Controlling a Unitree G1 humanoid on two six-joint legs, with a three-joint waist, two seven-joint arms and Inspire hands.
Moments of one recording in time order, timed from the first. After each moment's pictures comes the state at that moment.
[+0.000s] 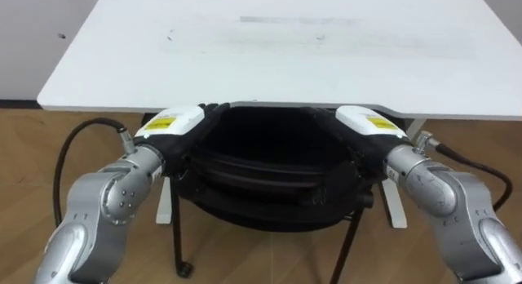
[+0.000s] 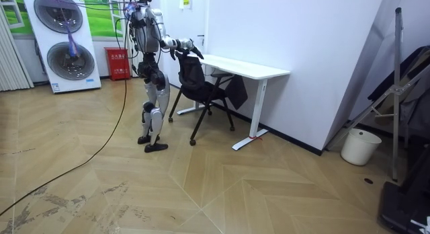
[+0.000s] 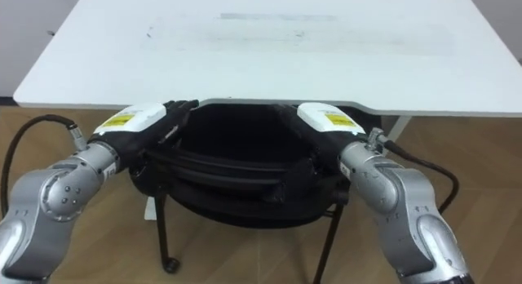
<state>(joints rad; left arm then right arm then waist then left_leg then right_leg) -0.09 0.37 -0.11 -0.15 0.88 0.10 -0.54 -0.11 -0.41 0.16 -0.06 -0.74 0.01 0.50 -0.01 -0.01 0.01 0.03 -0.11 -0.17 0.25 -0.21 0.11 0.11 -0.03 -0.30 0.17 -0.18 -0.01</state>
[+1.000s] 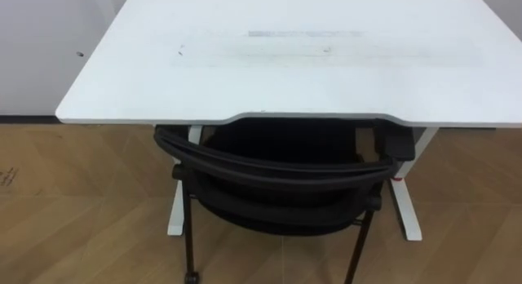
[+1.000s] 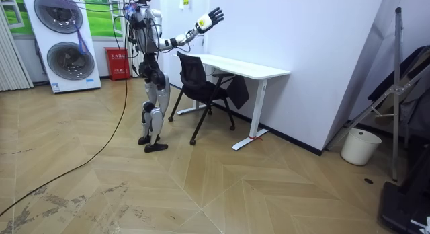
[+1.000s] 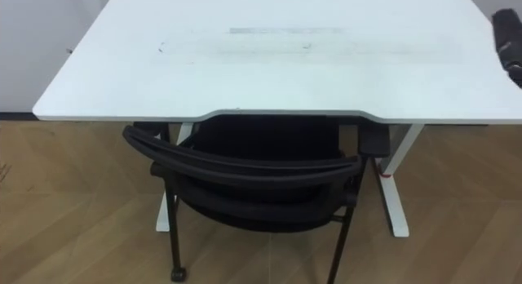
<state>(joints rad) 0.24 0.21 0.78 -0.24 0.37 -0.14 0.58 0.23 -0.32 -0.55 -0.25 -0.20 -0.18 -0.46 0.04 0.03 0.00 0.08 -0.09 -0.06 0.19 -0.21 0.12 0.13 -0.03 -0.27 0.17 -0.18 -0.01</state>
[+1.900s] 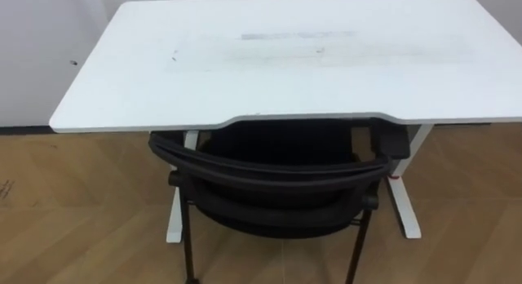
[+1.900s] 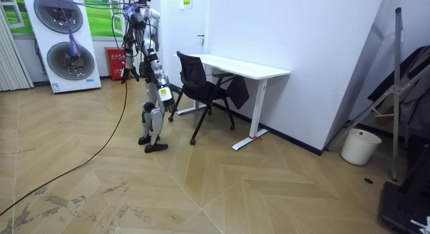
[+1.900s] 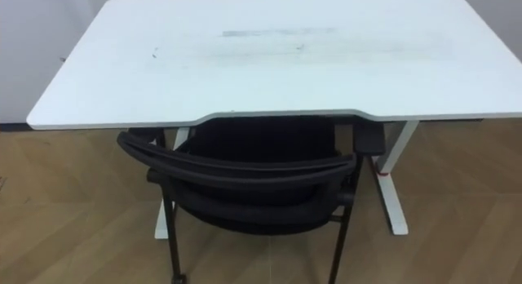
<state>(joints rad) 0.41 0.11 0.38 1.05 -0.23 0.04 0.23 0.39 -0.18 -0.31 1.10 0.51 0.02 -0.14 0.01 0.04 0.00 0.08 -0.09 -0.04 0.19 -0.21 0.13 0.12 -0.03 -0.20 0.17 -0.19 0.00</state>
